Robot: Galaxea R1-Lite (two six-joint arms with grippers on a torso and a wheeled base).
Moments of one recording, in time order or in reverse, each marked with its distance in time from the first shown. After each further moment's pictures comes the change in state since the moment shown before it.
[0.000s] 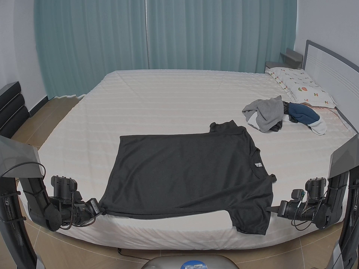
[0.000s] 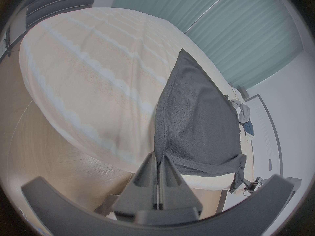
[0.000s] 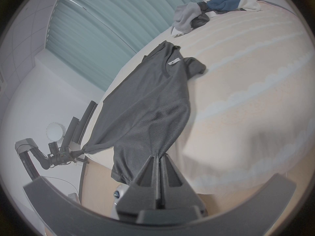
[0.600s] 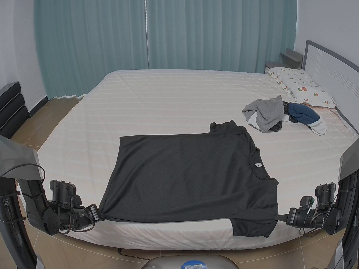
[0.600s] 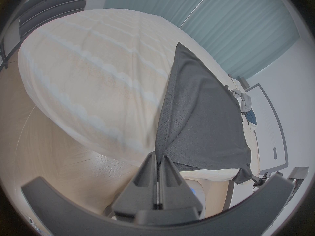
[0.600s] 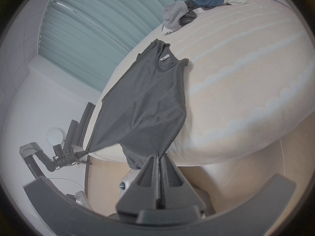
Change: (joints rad) left arm -0.001 -0.009 0.069 -0.018 0.000 0.092; right arm -0.050 -0.091 0.185 -0.009 0.021 -0.007
